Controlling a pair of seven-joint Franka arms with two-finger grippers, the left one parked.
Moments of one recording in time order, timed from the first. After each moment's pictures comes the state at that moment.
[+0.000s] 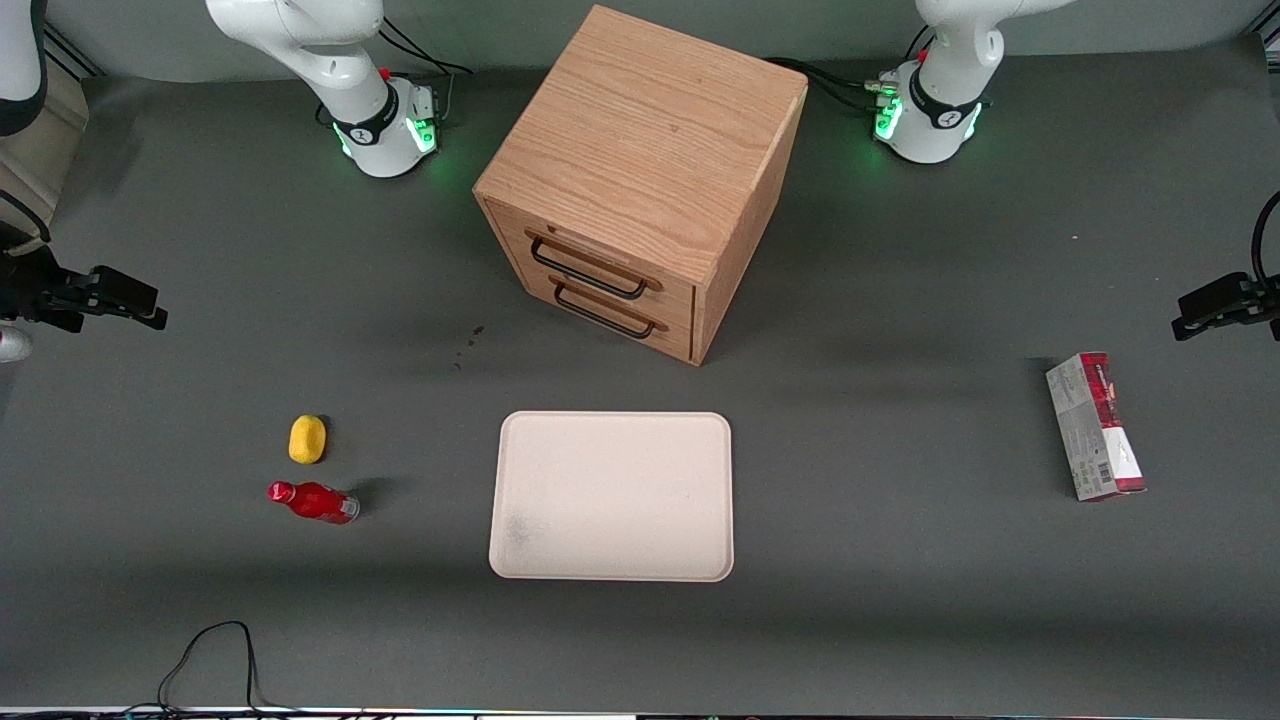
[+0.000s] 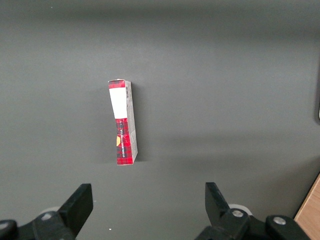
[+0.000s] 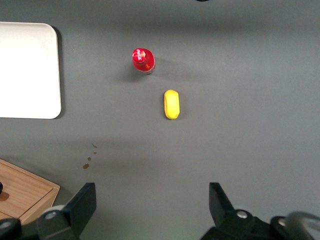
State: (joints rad) arm -0.05 0.06 -0.01 -1.56 -0.01 1.59 -0.05
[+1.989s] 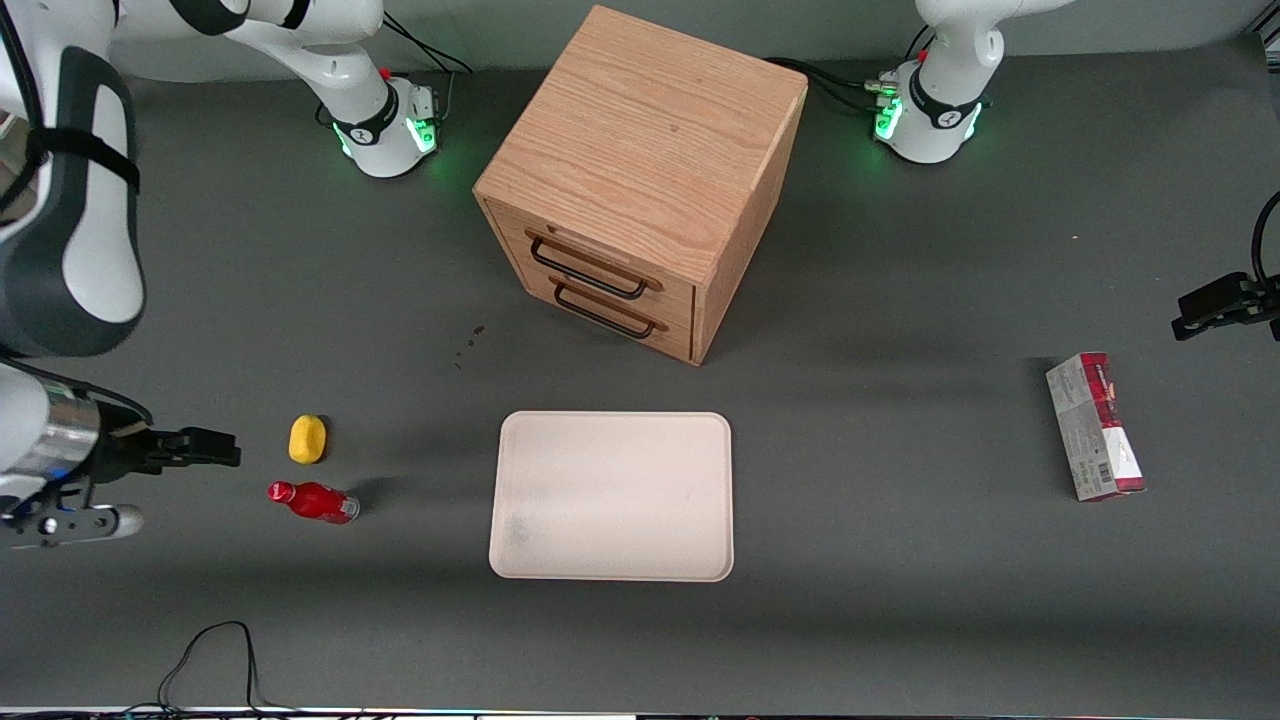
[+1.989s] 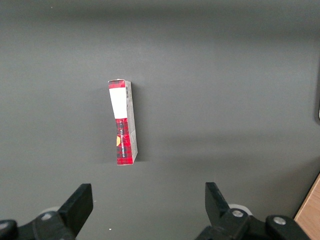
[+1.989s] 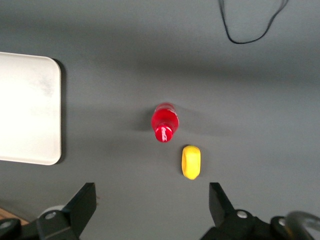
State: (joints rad) arm -0.01 0.58 0.03 -1.11 -0.01 1.62 -0.05
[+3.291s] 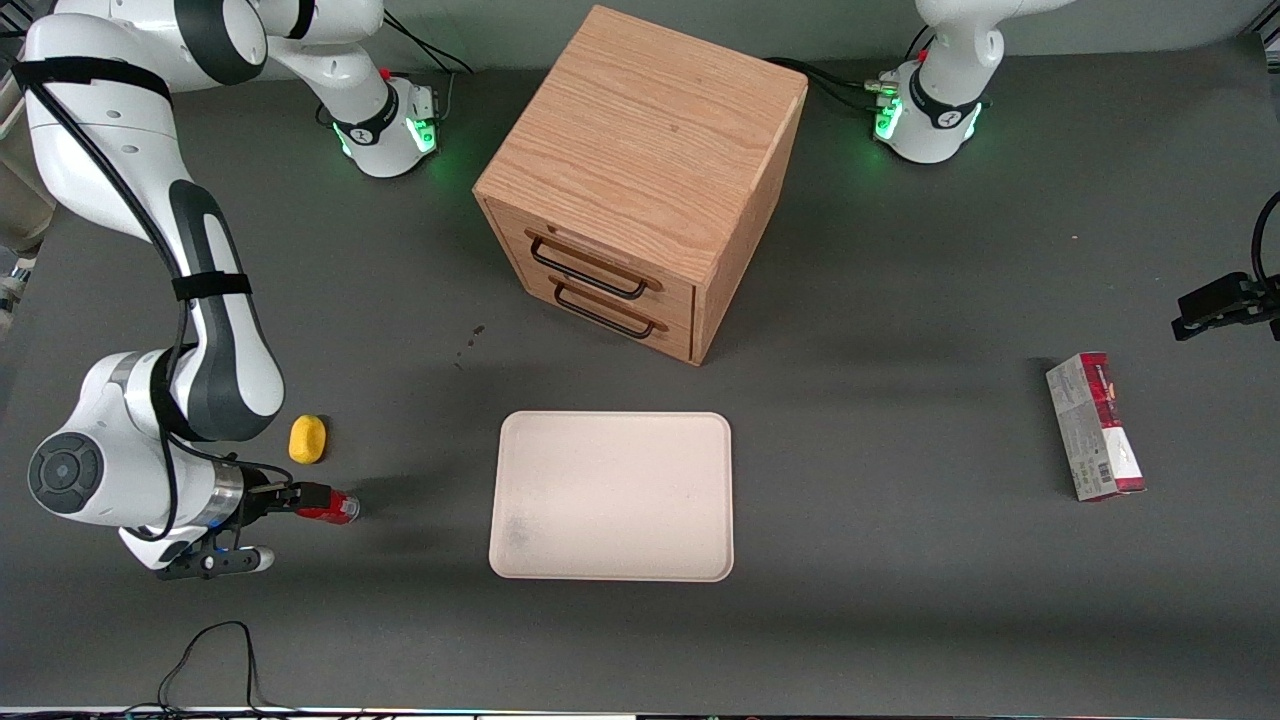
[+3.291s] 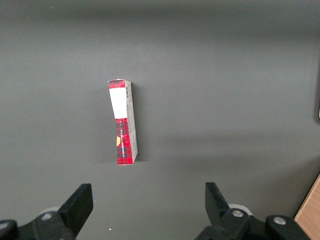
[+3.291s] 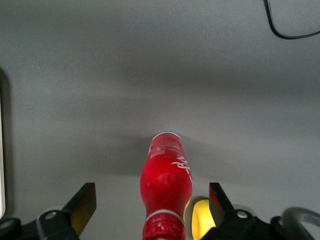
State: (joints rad) arm -0.01 0.70 0.03 -1.35 -0.01 2.00 -0.05
